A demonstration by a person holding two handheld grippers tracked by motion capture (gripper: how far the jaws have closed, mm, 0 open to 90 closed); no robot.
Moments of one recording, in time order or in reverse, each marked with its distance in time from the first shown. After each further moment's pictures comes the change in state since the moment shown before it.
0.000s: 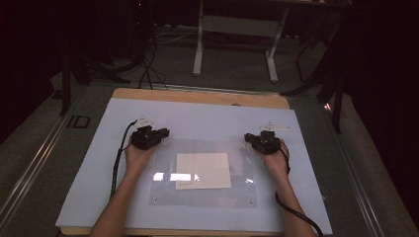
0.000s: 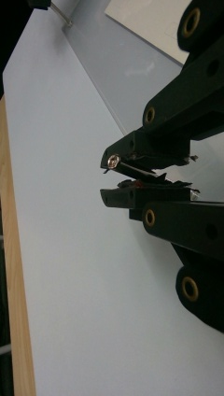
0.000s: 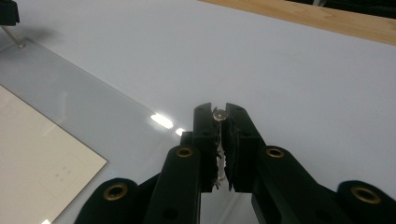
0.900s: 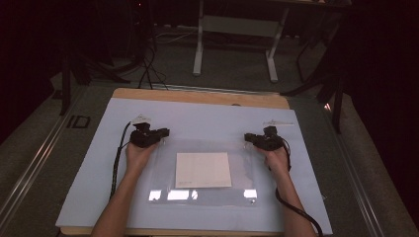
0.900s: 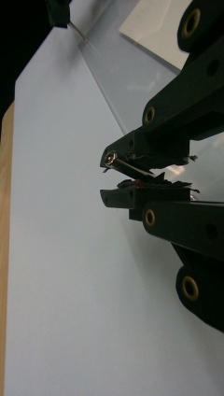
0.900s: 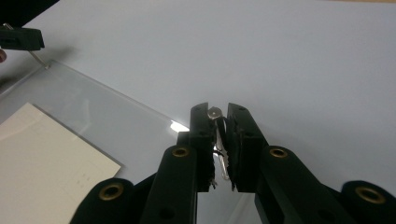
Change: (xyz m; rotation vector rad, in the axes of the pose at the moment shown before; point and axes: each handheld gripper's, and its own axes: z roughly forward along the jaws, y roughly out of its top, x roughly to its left) left arm 0.012 0.002 0.004 0.015 -0.068 -0.133; right arm -0.016 0.004 0.004 0.038 0.098 0.162
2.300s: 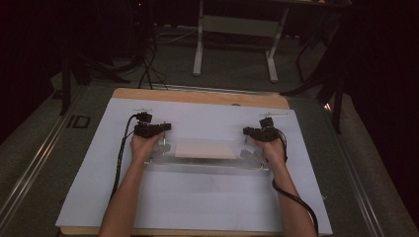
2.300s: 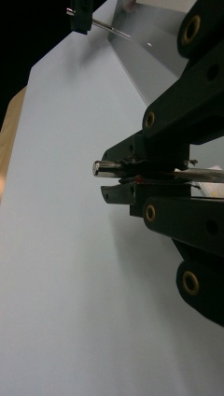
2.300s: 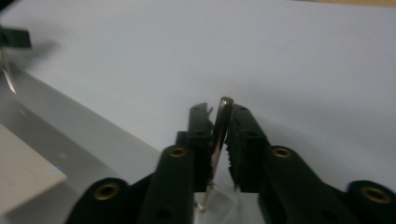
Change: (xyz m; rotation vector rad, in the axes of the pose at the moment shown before) left arm 0.020 0.018 0.026 0.059 -0.004 -0.171; right arm -0.011 0.022 0.021 0.059 -0.057 0.014
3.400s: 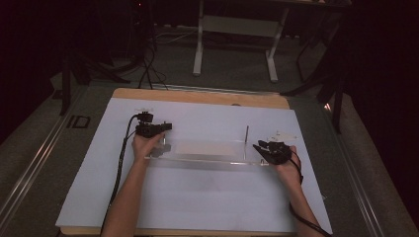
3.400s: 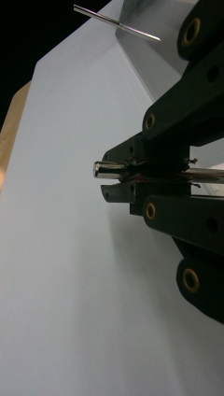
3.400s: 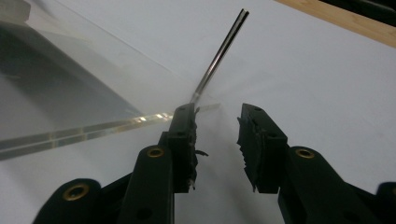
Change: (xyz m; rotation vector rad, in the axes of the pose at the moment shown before) left arm 0.000 0.000 0.005 0.000 0.011 -0.035; right arm 0.017 -0.057 -0.053 -0.049 -0.131 -0.311
